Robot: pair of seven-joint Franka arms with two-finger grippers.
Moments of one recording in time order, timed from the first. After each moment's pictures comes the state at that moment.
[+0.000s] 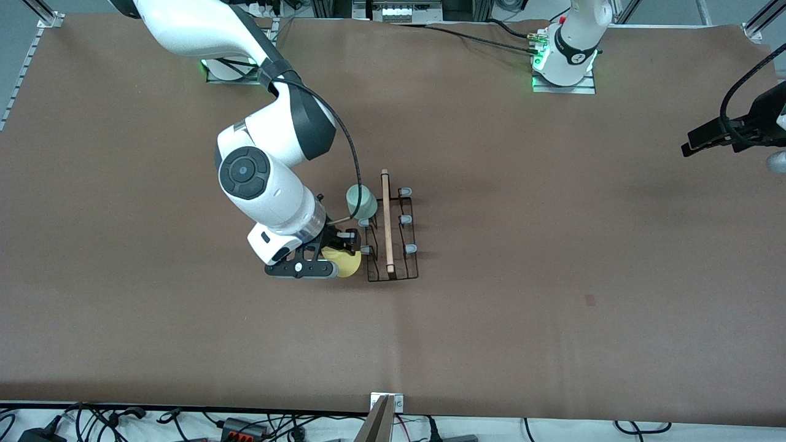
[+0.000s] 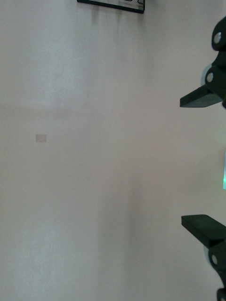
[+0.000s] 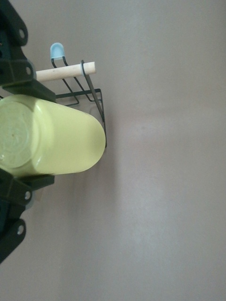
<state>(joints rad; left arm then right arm) 0.16 0.00 -0.08 -1.62 -0.05 1.52 -0.04 0.50 0.73 0.04 -1.11 0.12 1.98 0.52</state>
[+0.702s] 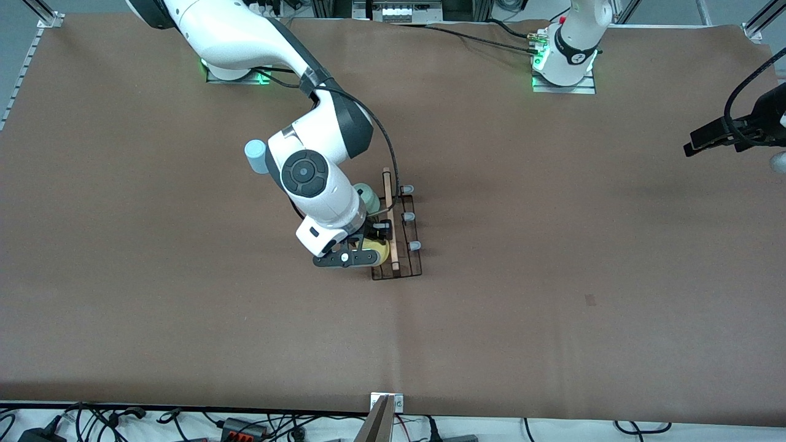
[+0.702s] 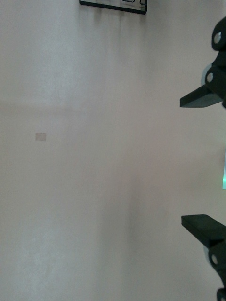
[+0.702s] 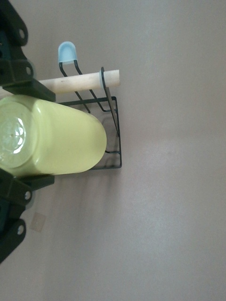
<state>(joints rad) 0.17 0.00 -0.08 -1.62 -0.05 1.52 -0.04 0.58 0.80 0.03 -1.12 0.12 2.04 0.53</state>
